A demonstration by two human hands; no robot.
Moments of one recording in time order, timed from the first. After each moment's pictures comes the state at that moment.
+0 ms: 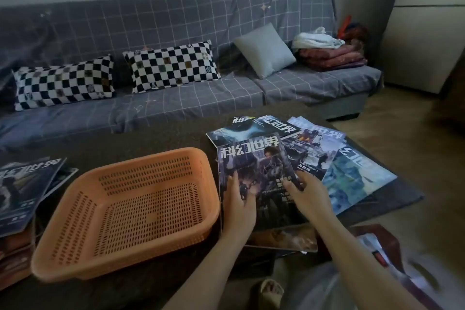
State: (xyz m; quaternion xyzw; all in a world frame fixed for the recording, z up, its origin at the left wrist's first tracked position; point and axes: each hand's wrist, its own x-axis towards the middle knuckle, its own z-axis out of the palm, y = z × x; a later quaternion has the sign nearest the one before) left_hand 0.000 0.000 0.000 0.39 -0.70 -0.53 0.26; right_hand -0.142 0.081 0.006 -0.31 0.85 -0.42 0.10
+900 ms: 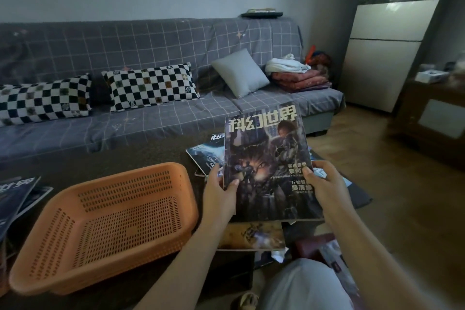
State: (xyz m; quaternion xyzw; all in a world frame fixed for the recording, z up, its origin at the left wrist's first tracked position) left_hand -0.003 0.011 0.067 0.38 -0.70 -0.53 0.30; right_hand -0.150 0.158 0.082 -0.14 0.69 -0.70 0.16
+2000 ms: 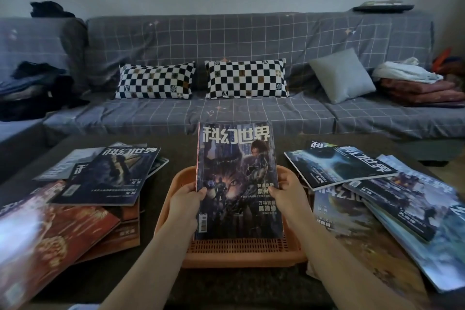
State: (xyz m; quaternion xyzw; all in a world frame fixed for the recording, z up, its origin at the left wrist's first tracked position) left_hand 0.205 -0.158 0.058 0.58 -0.38 -0.63 0.35; right_hand 0.012 -0.084 0.052 -0.34 0.73 -0.52 0.28
